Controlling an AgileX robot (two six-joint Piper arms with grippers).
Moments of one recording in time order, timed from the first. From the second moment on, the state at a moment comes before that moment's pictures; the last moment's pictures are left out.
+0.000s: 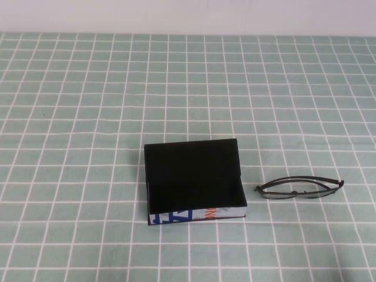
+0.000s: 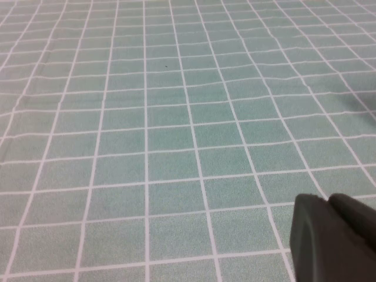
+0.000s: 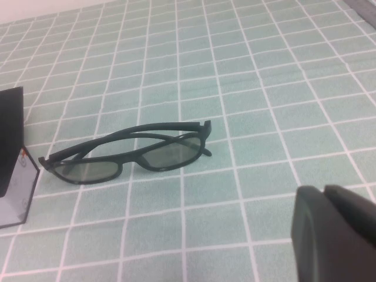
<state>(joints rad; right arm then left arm) 0.02 -0.01 0.03 0.15 0.35 0.08 -0.14 -0.01 0.02 0.03 0.37 -0.02</state>
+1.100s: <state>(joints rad) 0.02 -0.01 0.03 0.07 0.35 0.08 -0.14 -0.01 0.02 0.03 0.37 -0.02</state>
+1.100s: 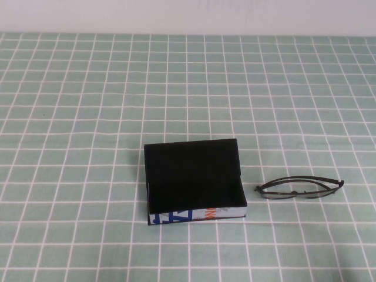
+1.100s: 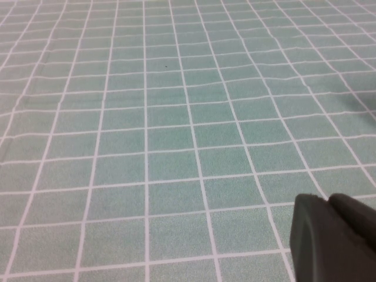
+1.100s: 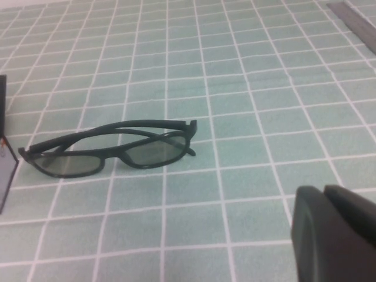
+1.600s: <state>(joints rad) 0.02 -0.01 0.03 -0.02 0.17 0.08 -0.14 -0.01 0.02 0.03 0.37 -0.02</state>
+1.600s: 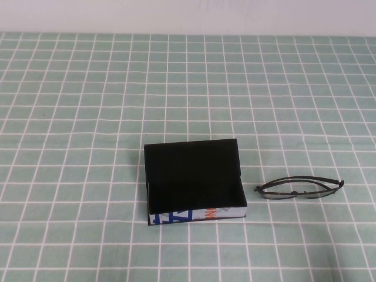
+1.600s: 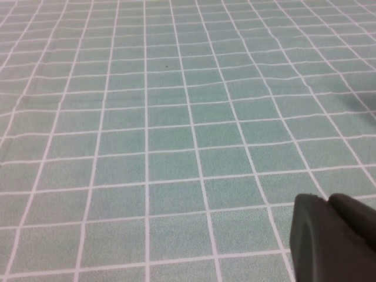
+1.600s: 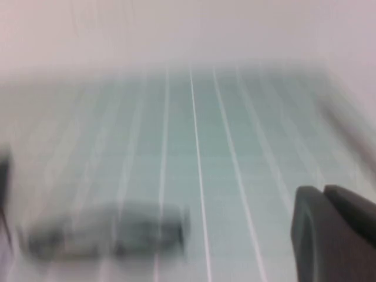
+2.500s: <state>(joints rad) 0.02 0.18 -0.77 0.86 -0.29 -0.62 -0.14 -0.01 0.02 0.03 0.37 -0.02</state>
